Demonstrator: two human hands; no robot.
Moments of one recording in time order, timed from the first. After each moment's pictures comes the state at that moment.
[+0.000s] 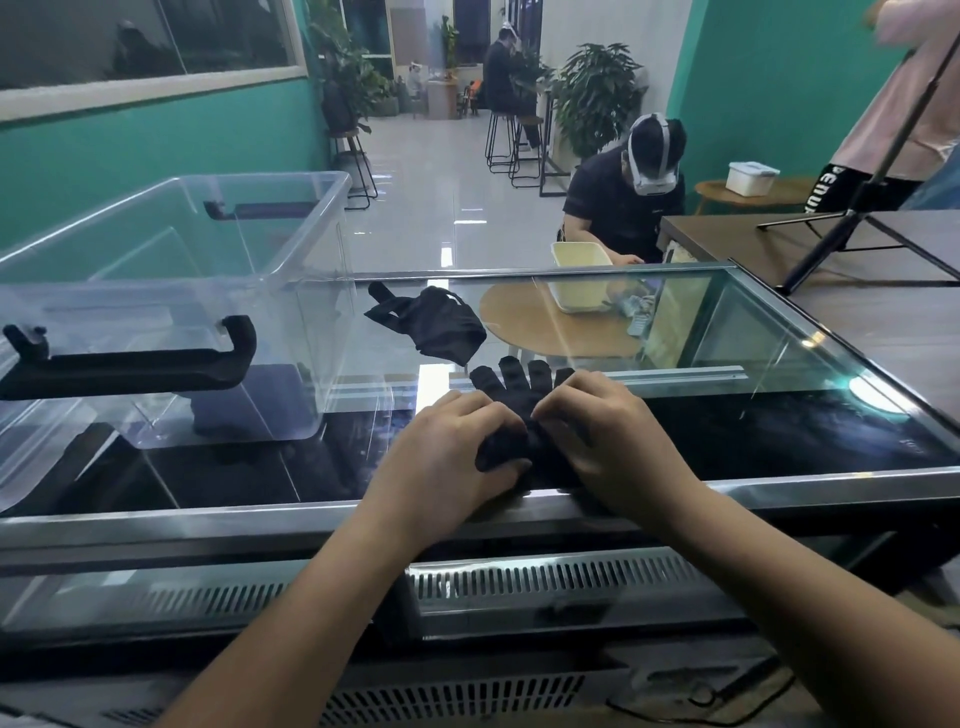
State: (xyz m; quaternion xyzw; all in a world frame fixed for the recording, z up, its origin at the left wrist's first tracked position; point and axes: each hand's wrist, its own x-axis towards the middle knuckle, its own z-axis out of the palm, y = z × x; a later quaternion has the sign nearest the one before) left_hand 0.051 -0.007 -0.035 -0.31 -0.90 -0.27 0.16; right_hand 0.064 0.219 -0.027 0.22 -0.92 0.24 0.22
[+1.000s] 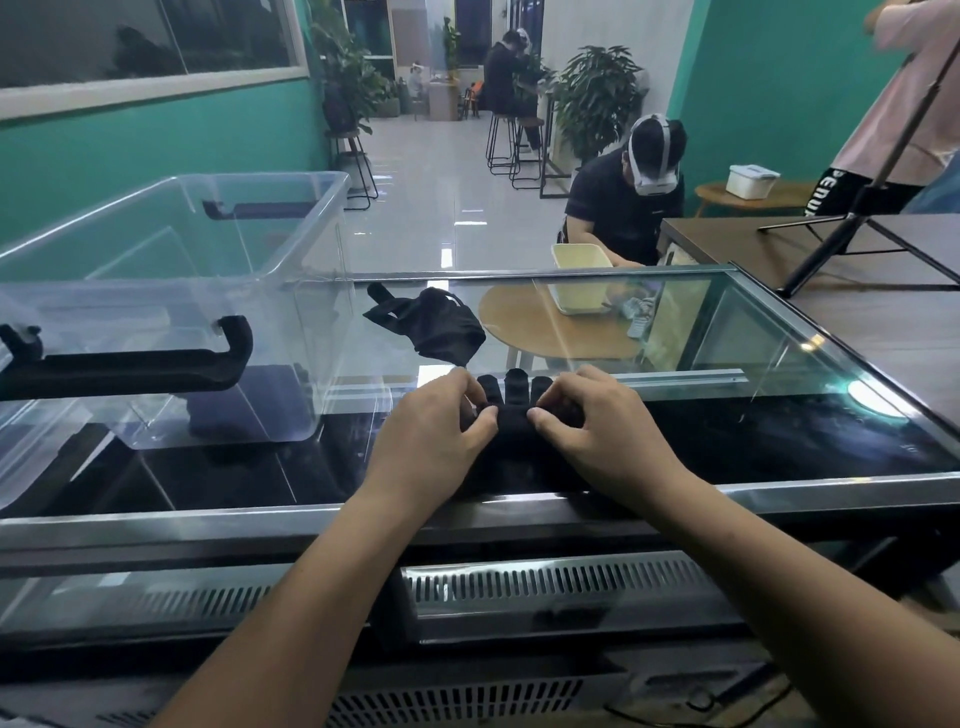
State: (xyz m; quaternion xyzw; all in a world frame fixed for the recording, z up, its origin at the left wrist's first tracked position) left_hand 0.029 0.000 -0.032 -0.14 -0.91 -0.36 0.15; right_hand 0.046 0.213 -0.026 0.11 -0.93 0.29 0.18
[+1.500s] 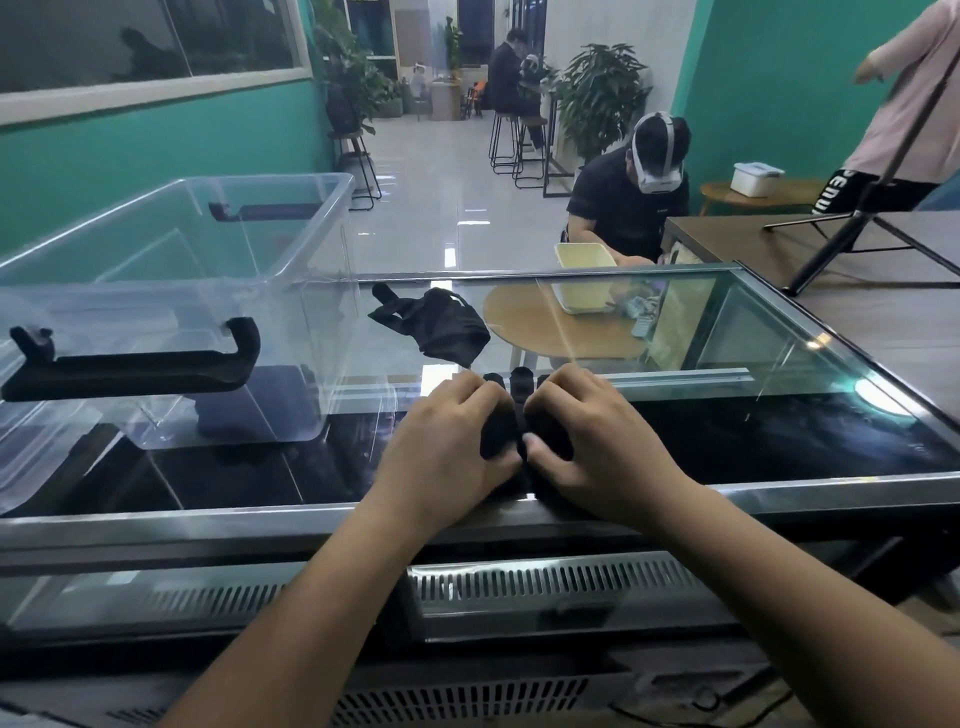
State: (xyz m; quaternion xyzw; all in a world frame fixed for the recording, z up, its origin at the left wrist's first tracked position) left_hand 0.039 -0.001 -0.033 -0.26 -0.91 -0.25 0.20; right_hand 0.056 0.207 -0.027 0.22 -0.94 0.17 0.21
